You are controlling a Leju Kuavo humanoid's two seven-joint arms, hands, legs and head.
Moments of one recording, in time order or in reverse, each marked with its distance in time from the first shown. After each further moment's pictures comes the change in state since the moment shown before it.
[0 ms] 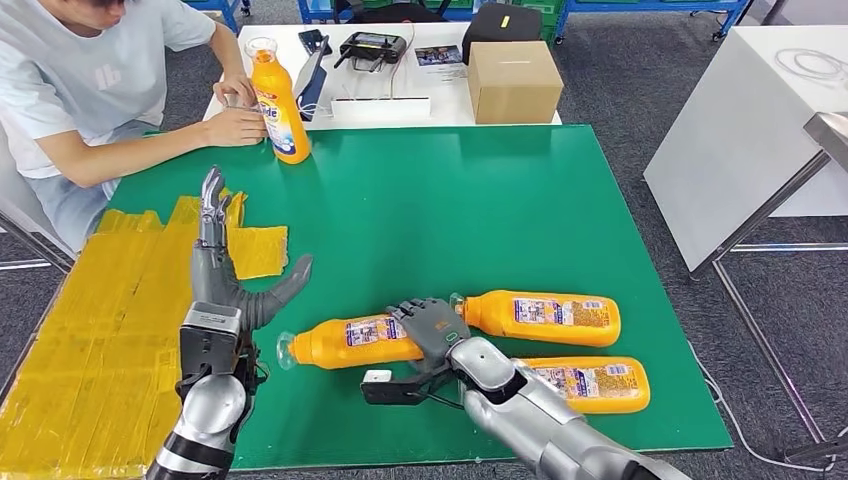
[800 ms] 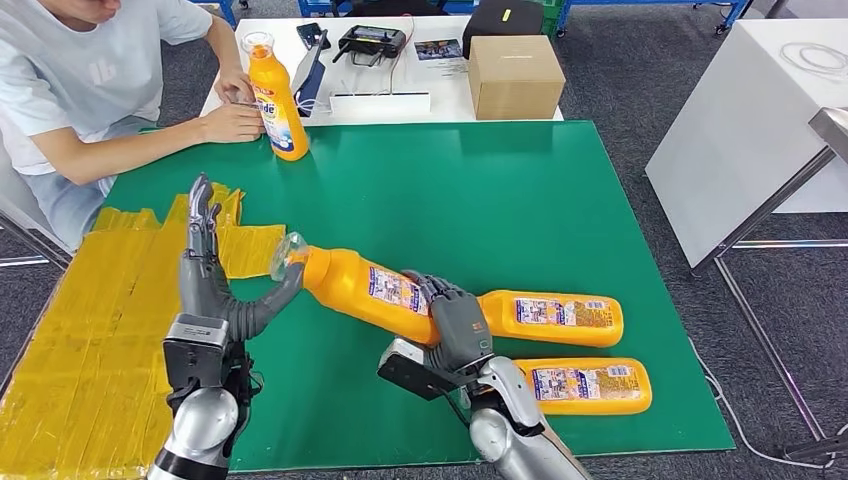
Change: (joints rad) left arm 0.047 0.006 0.000 -0.071 0.016 -0.005 0.022; right arm 0.276 0.023 -0.322 -0.418 -0.211 -0.171 -0.156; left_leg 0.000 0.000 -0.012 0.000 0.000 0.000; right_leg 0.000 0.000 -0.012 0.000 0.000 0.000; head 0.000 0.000
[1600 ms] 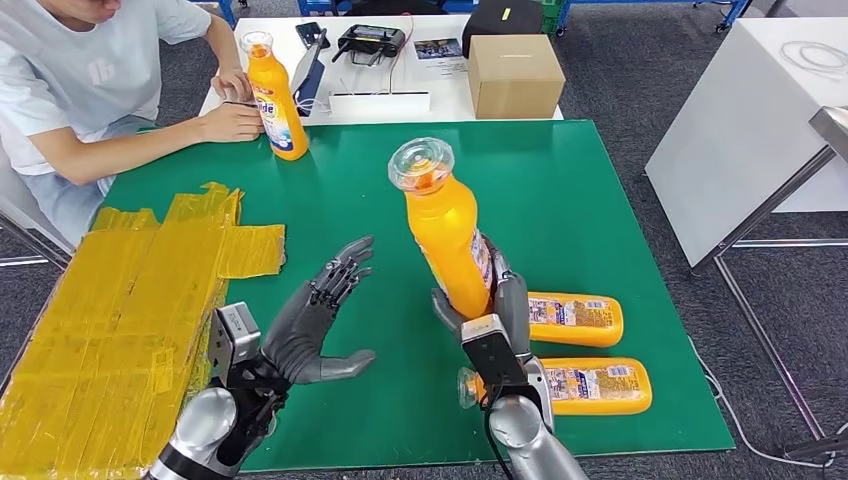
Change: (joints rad) left arm -0.038 0.090 -0.147 0.076 0.449 -0.722 0.173; right arm 0.082 0.068 -0.177 -0.148 -0.392 -0.092 -0.290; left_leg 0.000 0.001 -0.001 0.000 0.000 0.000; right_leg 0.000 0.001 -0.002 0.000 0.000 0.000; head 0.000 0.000
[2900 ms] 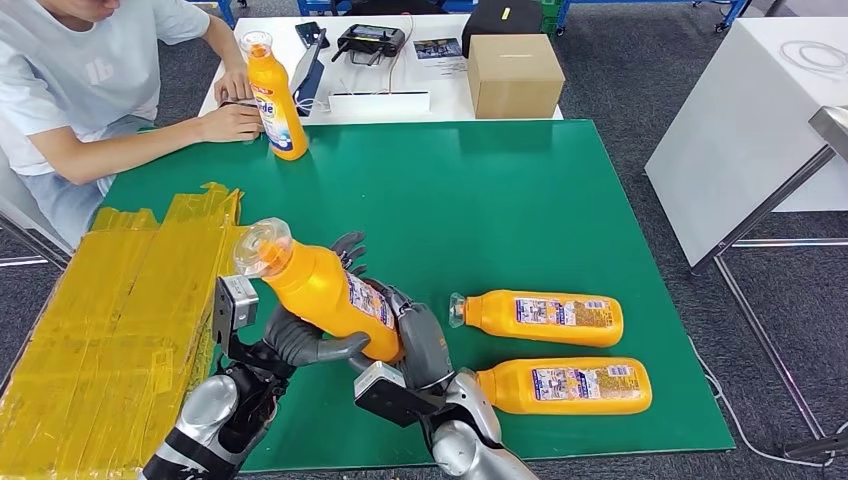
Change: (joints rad) left arm -0.045 0.001 0.008 0.107 0.168 0.058 0.038; right arm -0.074 0.041 0.271 0.215 0.154 0.094 0.061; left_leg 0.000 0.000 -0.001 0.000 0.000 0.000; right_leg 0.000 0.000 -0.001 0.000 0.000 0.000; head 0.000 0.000
